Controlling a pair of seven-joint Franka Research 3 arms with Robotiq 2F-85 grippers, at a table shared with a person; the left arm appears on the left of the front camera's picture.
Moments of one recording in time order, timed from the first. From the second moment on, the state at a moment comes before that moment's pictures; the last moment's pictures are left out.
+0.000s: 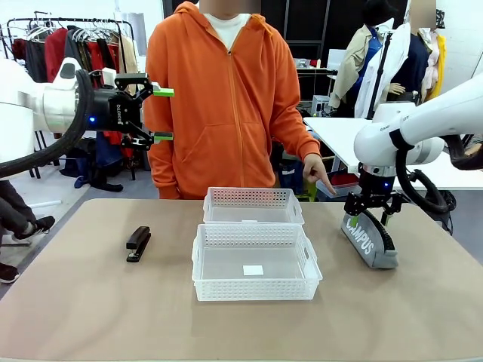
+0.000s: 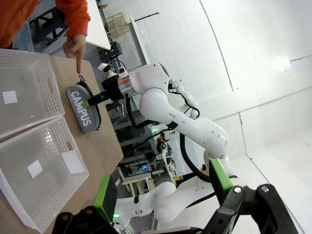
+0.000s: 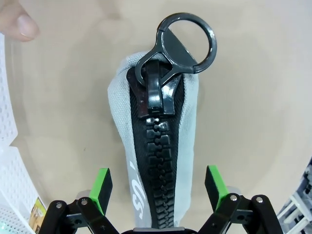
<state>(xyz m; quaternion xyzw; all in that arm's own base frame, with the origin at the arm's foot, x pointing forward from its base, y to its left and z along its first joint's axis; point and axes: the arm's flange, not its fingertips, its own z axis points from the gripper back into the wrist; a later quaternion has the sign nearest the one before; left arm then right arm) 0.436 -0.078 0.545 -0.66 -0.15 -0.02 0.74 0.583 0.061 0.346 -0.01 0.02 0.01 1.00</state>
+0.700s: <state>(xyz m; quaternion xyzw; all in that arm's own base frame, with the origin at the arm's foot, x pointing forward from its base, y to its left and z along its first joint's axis) 0.436 -0.078 0.545 -0.66 -0.15 -0.02 0.74 0.587 0.062 0.343 -0.01 0.01 0.02 1.00</state>
